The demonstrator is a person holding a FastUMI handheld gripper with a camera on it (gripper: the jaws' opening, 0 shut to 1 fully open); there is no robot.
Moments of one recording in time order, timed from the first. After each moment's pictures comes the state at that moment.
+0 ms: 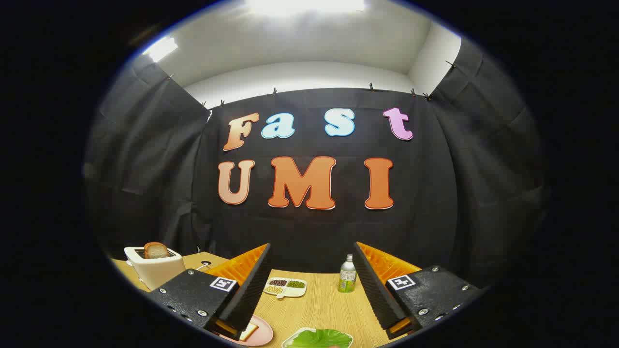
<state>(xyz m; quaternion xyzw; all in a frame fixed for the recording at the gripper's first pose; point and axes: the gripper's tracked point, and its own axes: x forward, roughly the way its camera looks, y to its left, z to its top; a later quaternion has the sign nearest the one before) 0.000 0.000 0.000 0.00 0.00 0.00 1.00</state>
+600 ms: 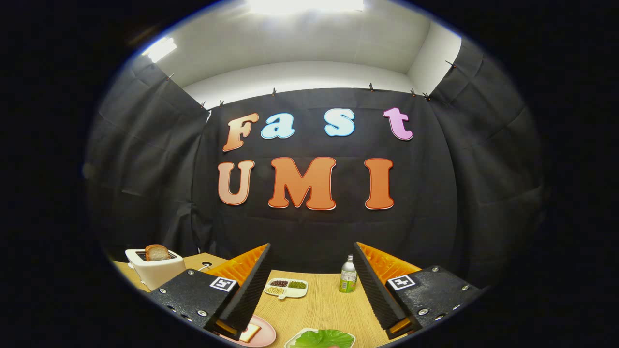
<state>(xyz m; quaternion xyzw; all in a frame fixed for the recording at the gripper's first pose) 0.001 0.003 0.002 0.00 0.01 0.00 1.00</state>
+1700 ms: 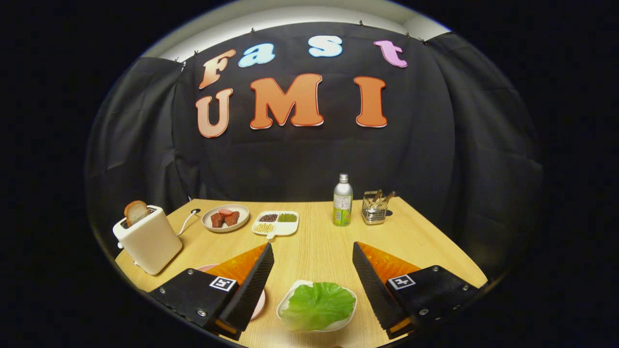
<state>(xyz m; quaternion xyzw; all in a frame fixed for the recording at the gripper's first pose) -0.013 -0.012 -0.149 0.03 0.28 -0.02 0.96</state>
